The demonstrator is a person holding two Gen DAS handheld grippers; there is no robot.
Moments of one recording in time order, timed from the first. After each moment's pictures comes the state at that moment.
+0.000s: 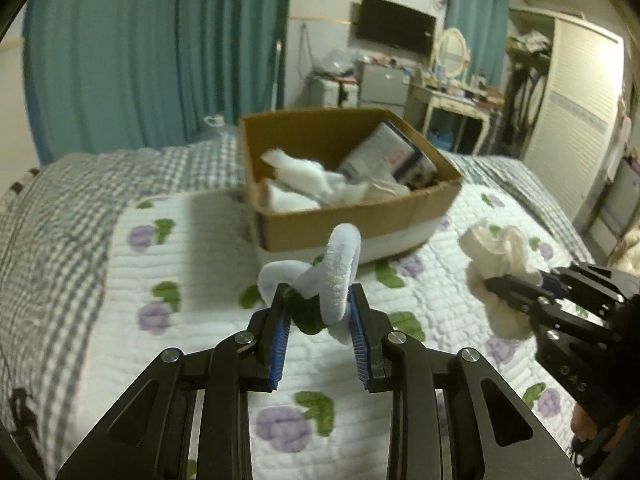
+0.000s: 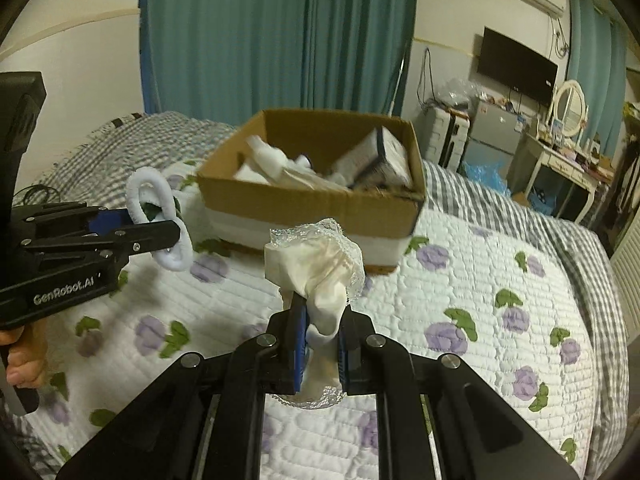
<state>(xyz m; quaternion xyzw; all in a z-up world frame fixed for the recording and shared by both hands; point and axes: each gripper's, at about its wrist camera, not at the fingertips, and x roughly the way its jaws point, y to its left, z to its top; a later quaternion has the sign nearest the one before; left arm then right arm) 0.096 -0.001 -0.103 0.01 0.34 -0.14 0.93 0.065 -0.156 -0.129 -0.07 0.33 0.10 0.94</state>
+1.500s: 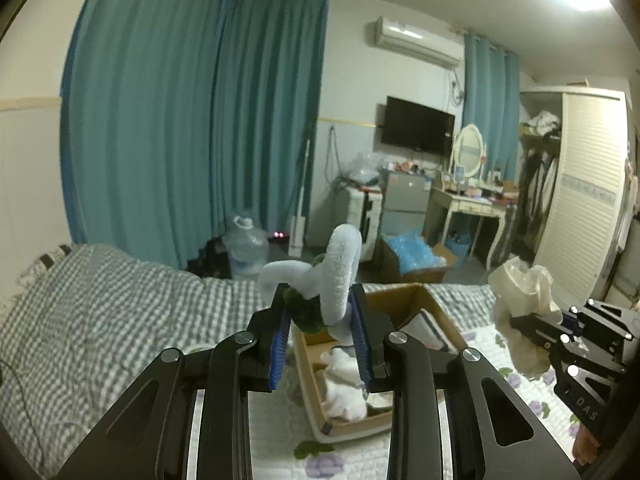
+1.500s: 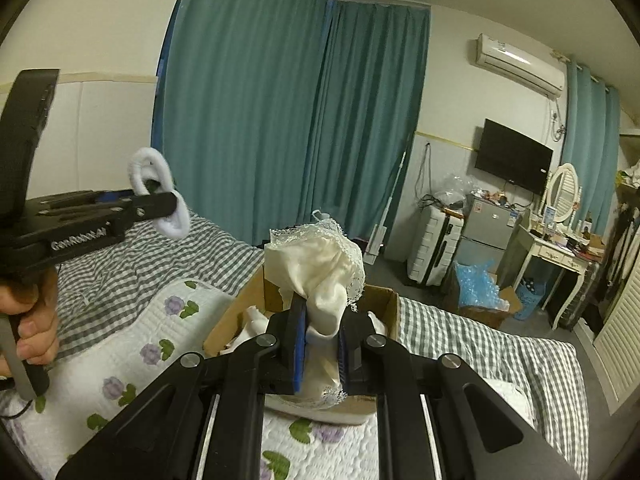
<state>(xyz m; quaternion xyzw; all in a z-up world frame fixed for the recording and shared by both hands) 0.149 0.045 0.011 -0.03 0.18 -0.11 0.98 0.107 -0.139 -0.006 -0.11 0.18 0.12 0.97</state>
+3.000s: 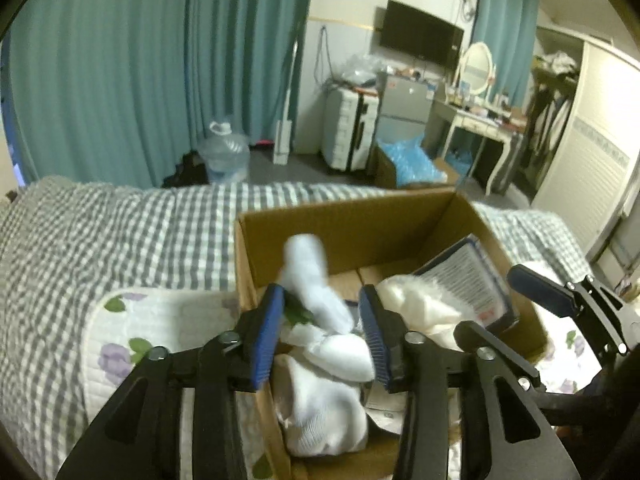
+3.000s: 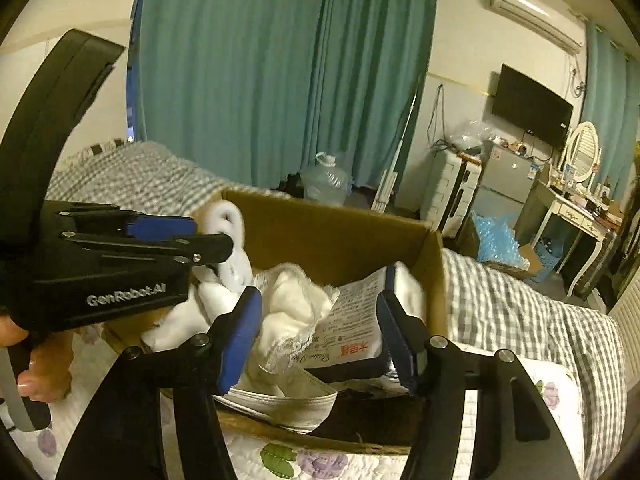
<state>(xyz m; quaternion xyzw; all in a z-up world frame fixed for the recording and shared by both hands) 0.255 -0.021 -0.069 -0.01 0.34 -0.13 0.93 0.227 -0.144 -0.104 -0.10 0.26 0.11 0.95</state>
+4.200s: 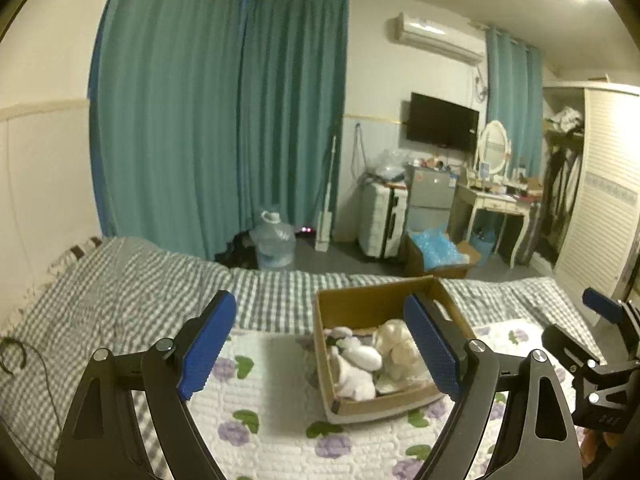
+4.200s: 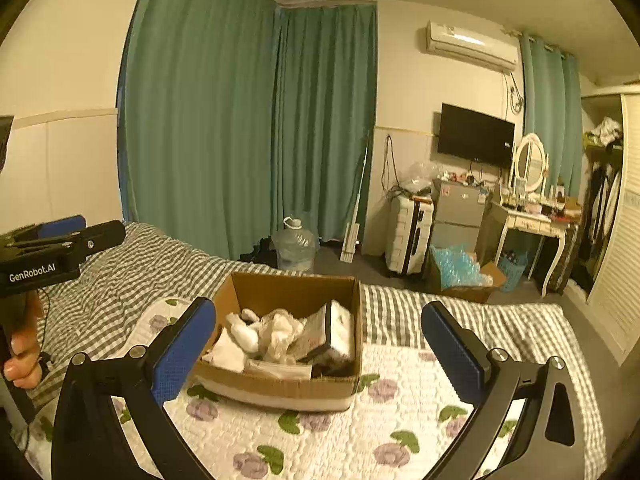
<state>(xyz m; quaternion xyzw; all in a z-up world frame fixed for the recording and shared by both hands) 0.112 0.033 0.017 -0.02 0.19 -0.05 0.98 0.073 -0.172 0.004 -0.04 0.17 0.05 0.98</state>
